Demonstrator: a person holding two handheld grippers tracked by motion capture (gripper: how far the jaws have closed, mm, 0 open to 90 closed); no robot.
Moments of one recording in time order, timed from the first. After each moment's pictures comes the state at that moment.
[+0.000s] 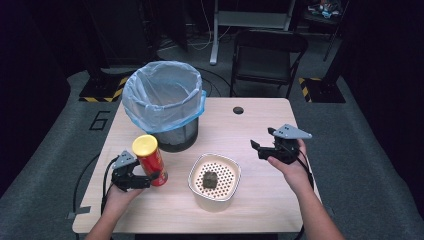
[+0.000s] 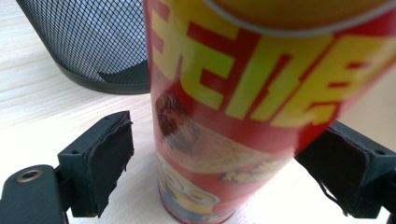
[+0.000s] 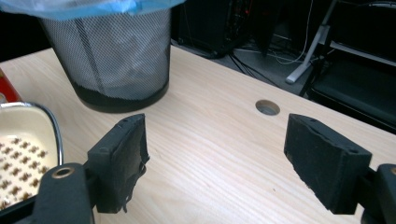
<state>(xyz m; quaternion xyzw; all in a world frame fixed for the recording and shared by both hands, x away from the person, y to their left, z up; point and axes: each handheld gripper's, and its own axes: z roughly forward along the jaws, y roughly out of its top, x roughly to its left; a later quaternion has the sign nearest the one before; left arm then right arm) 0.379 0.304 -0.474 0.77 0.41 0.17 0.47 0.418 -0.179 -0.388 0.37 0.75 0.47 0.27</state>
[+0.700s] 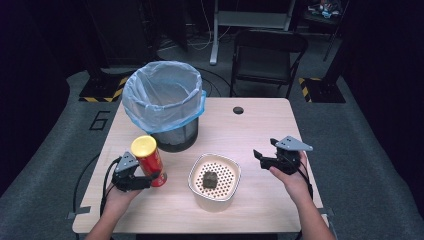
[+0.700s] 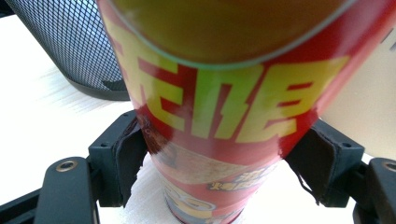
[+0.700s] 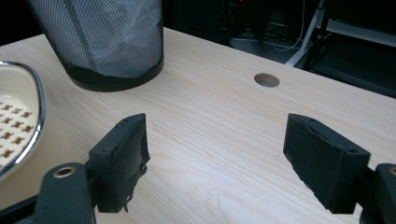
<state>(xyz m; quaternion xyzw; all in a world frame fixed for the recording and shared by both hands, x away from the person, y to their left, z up) 0.373 0.300 -0.467 0.79 0.38 0.20 0.43 0.407 -0.191 -0.425 0.39 0.75 0.47 0.27</state>
